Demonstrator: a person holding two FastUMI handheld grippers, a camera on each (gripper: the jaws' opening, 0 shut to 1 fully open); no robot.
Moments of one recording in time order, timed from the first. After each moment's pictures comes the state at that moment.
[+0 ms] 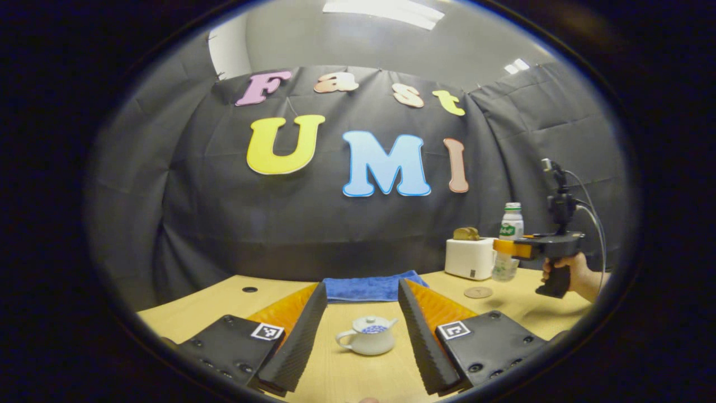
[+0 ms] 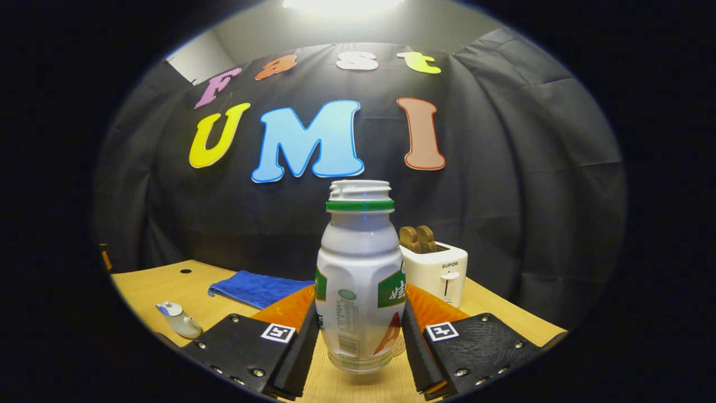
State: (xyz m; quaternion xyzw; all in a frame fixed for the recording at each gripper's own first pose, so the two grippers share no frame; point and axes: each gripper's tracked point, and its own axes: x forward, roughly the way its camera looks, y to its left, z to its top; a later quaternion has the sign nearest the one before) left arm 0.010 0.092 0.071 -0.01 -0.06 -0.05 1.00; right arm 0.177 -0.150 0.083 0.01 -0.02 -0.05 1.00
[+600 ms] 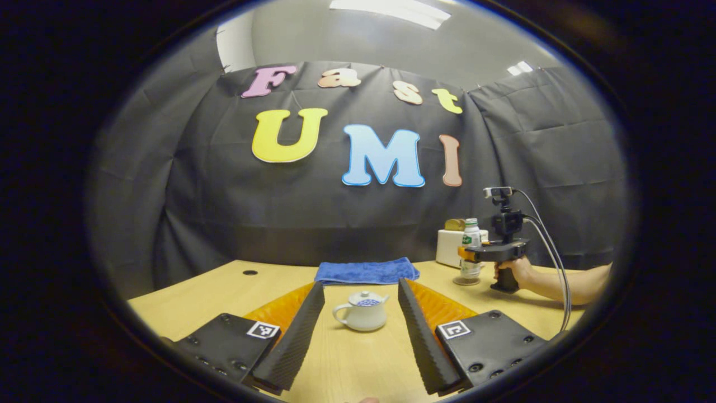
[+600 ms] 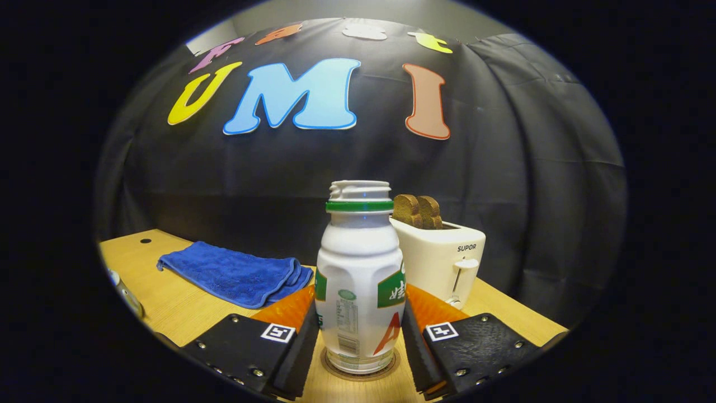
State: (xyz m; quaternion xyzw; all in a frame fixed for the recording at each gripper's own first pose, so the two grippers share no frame) left arm -0.011 0.092 0.043 -0.03 -0.04 -0.05 1.00; right arm 0.260 -0.178 0.028 -0.03 0.02 -0.10 0.99
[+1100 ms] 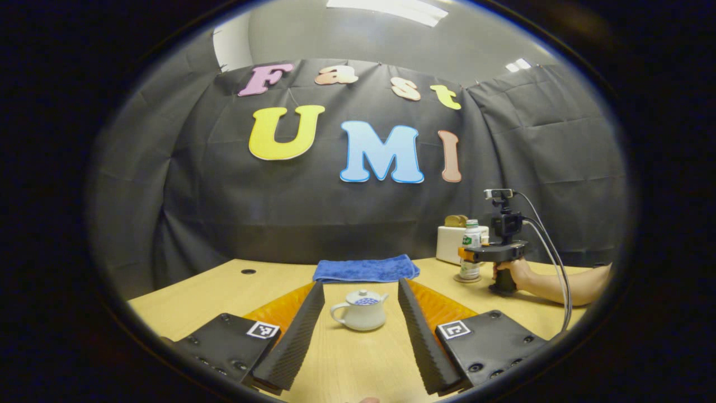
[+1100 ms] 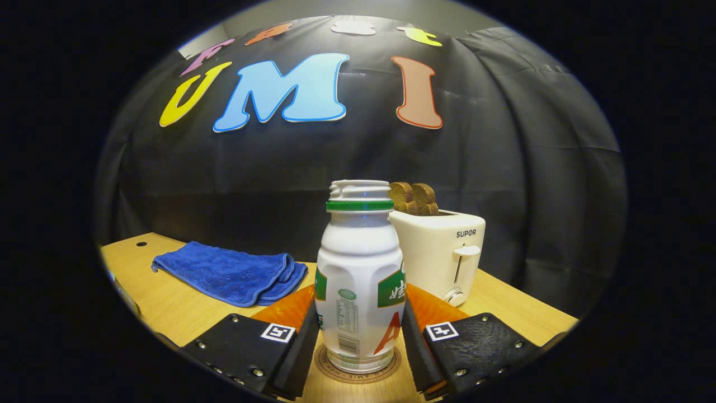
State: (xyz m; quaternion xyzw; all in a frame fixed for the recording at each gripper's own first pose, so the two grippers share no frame) left arm -0.003 0.083 0.039 -0.02 -0.03 -0.05 1.00; right arm 0.267 -0.184 0.013 -0.01 0.02 -0.10 0.99
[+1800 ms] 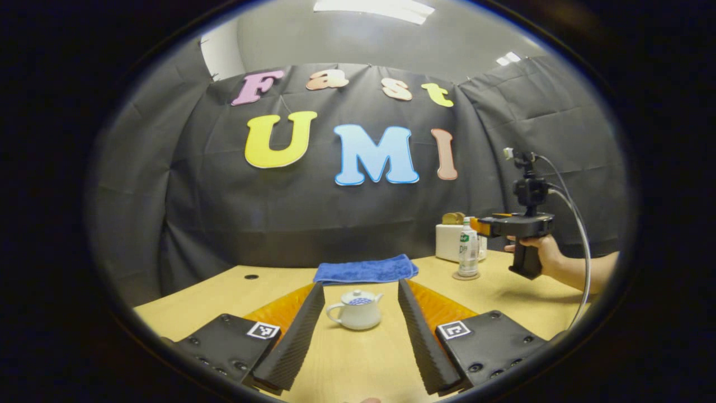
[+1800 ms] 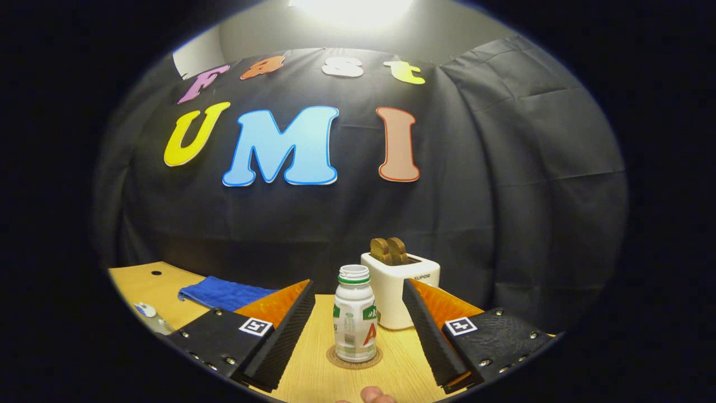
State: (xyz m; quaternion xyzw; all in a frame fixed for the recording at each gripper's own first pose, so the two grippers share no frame) left arm -0.016 0.054 0.042 0.00 -0.04 -0.05 1.00; right arm 0.133 -0.160 0.101 -0.01 -0.05 -0.13 0.99
